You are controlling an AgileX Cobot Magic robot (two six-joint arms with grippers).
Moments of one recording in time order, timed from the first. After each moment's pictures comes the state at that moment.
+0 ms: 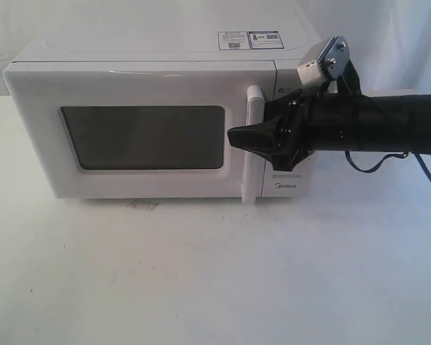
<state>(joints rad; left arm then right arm) 0.06 0.00 0.02 -0.16 0.42 0.16 0.08 1.69 -0.92 1.70 0.94 -2.12</state>
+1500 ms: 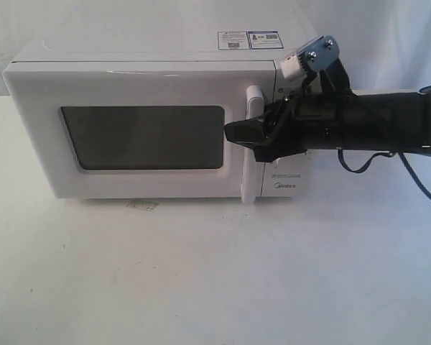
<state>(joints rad) 0.06 0.00 0.02 -0.16 0.42 0.16 0.14 1.67 -0.93 1.74 0.75 -1.99</state>
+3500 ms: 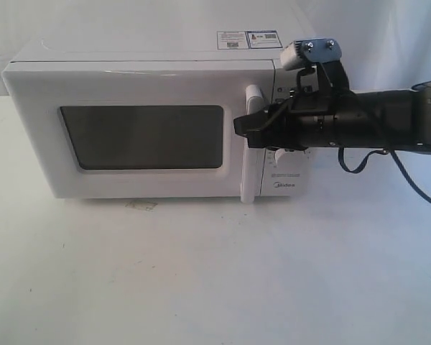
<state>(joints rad) 0.06 0.00 0.02 -0.16 0.42 0.16 0.16 1.67 -0.94 1.74 0.63 -1.83</state>
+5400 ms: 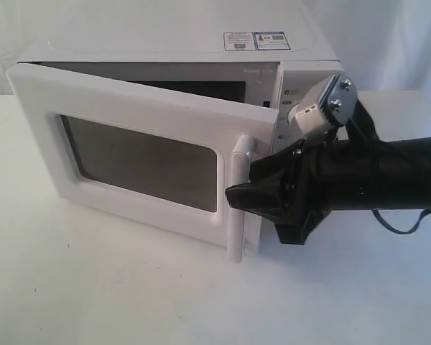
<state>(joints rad) 0.06 0.00 0.02 -0.16 0.42 0.16 0.18 1.34 -0.67 1.54 0.79 -1.83</state>
